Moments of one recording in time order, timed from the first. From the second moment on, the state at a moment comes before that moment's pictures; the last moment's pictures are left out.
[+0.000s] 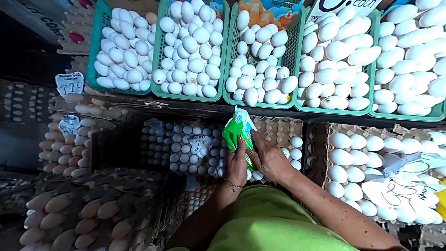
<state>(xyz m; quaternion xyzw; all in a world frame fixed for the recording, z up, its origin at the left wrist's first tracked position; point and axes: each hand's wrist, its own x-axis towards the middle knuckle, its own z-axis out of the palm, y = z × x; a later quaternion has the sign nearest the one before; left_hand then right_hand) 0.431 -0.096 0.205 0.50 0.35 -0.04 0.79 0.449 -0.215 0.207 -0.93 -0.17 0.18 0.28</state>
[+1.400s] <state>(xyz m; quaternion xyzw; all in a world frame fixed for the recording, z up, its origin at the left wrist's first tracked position) 0.407 -0.022 0.192 0.49 0.39 -0.01 0.78 0.468 -0.200 0.206 -0.86 -0.41 0.10 0.29</state>
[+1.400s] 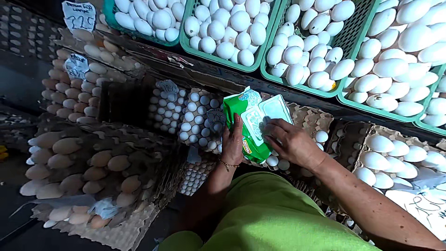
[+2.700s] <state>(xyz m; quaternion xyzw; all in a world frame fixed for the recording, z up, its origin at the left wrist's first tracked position) 0.397 -0.032 0.189 0.61 0.33 -0.06 0.72 0.433 -0.189 0.202 -0.90 -0.40 0.04 0.18</state>
